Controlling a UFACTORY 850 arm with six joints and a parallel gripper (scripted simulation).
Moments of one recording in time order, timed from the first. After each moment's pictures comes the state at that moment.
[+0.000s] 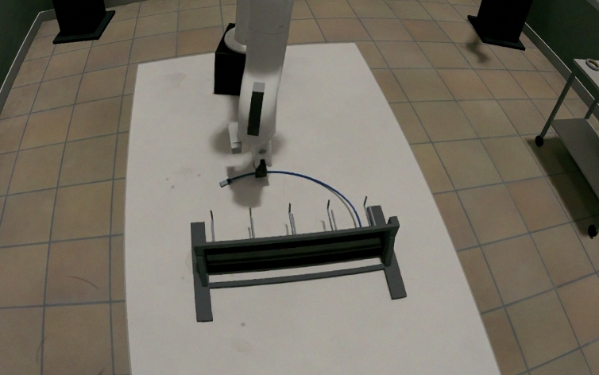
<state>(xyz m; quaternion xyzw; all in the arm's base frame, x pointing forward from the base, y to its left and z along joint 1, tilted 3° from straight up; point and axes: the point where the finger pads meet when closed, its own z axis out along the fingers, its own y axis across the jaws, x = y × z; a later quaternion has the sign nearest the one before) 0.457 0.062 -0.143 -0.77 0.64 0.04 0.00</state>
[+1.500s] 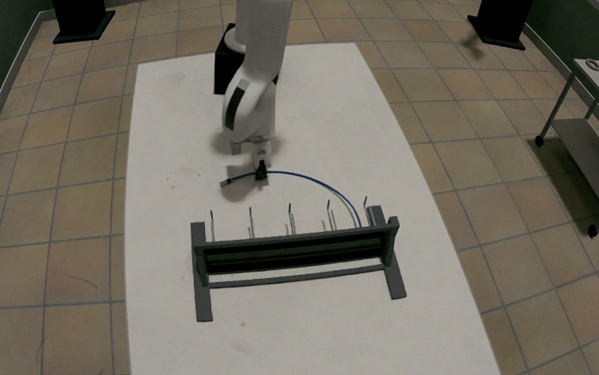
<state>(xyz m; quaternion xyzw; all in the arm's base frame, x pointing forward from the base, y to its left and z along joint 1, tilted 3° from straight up) 0.457 0.063 -0.151 -0.77 0.64 0.03 0.02</state>
